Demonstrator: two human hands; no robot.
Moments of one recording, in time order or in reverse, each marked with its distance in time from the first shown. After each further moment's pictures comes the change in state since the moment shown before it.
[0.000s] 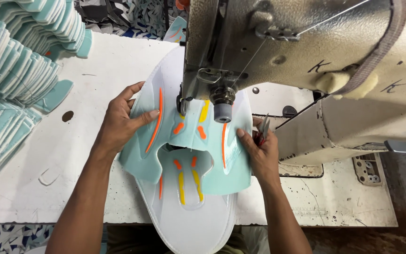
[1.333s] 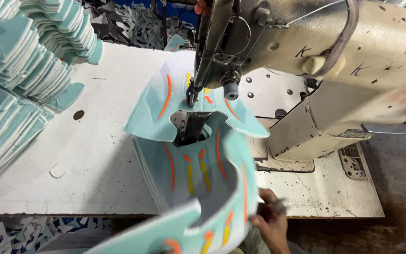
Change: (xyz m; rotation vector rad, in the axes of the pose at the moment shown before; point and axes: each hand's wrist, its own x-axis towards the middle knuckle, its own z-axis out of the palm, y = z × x) left_hand -0.322 -0.064 0.059 0.030 0.215 0.130; right_hand -0.190 0.109 -0.073 0.047 -0.094 -0.042
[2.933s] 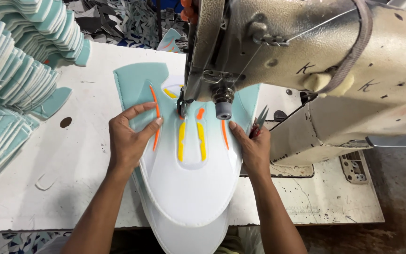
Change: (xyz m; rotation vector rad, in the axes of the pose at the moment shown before) left_hand 0.295 0.033 0.032 0.005 0.079 -0.030; right_hand 0.204 -0.119 0.082 0.105 0.179 0.030
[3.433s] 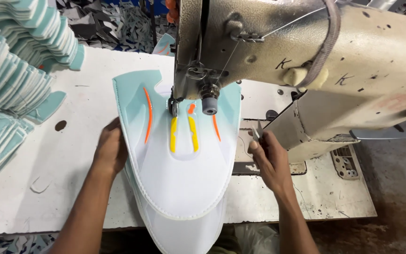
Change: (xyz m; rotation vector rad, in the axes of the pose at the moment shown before) left_hand 0.011 -0.079 -0.026 -0.595 0.397 -0.406; right_hand -0.028 -0.013 -0.071 -0.331 -0.101 -0.021
